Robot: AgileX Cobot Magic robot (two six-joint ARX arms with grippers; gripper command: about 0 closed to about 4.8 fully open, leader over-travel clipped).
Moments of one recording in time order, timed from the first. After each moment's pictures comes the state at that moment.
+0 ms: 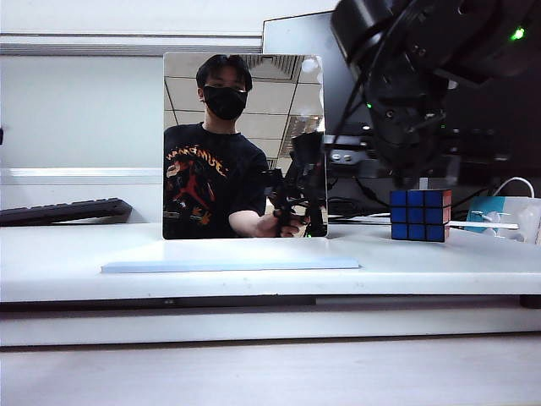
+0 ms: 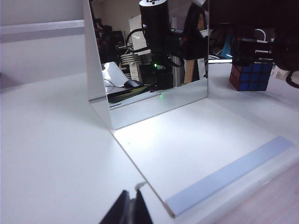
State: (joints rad) left arm -0.55 0.00 0.01 -0.04 -0.03 0.01; right arm 0.65 1.67 0.82 0.43 0.97 0.53
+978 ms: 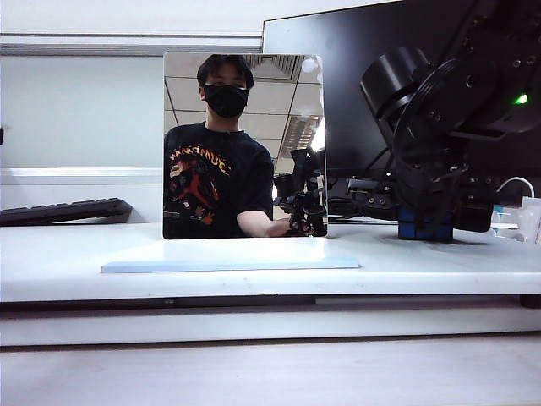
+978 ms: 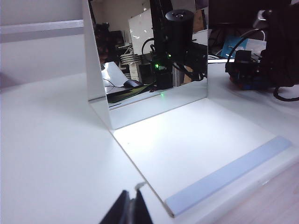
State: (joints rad) left arm -0.55 0.00 0.01 -0.04 -0.03 0.01; right arm 0.51 1.80 0.83 0.49 0.80 0.52
